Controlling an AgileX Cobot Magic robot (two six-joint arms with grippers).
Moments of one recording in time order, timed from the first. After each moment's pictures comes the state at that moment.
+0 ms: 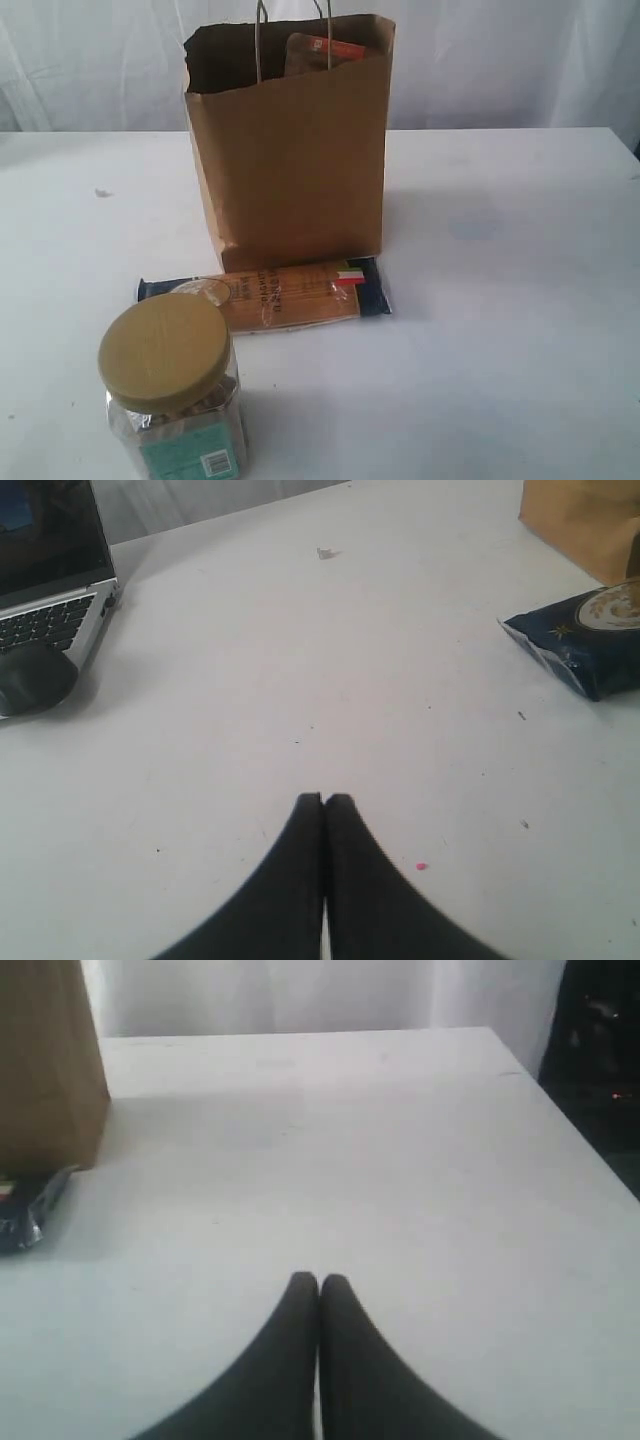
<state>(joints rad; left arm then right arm) 0.09 0.00 0.02 -0.29 0.40 0.53 0.02 0.00 0.00 -0.03 0.35 0.09</state>
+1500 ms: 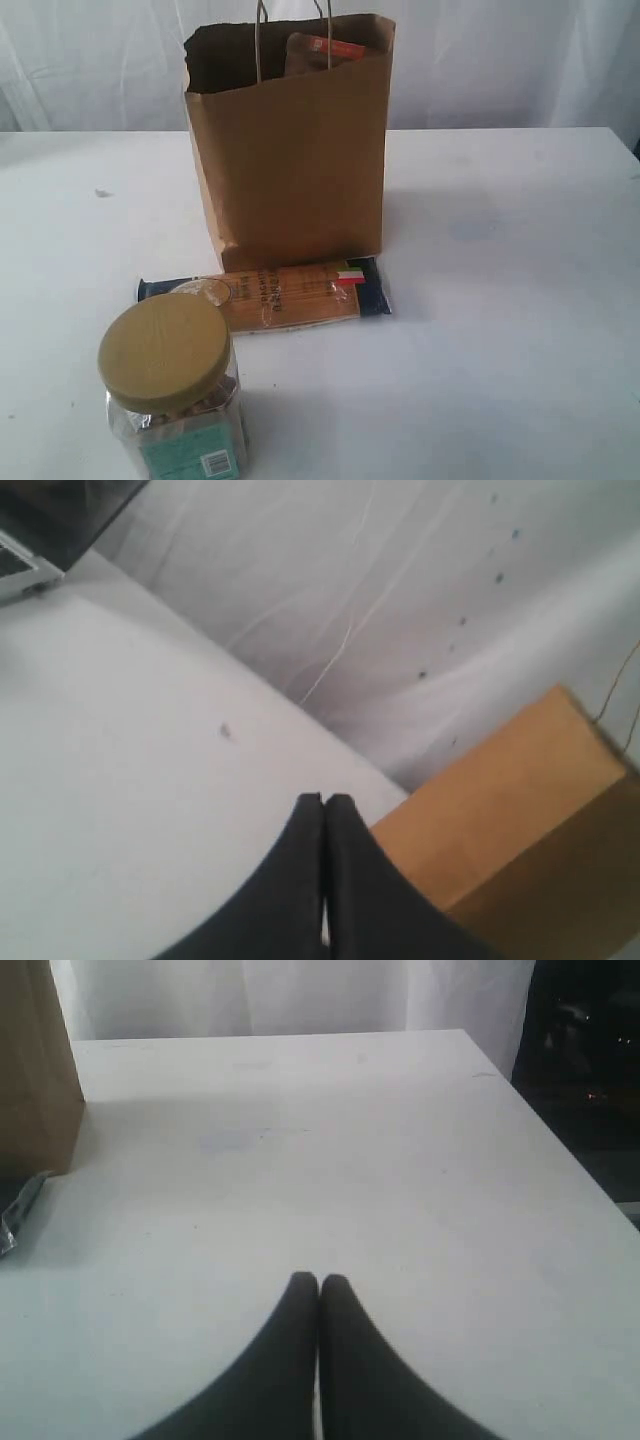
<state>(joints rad) 0.09 0.00 -0.01 -0.85 0.14 0.15 -0.01 0.00 0.00 -0.03 0.35 0.08</state>
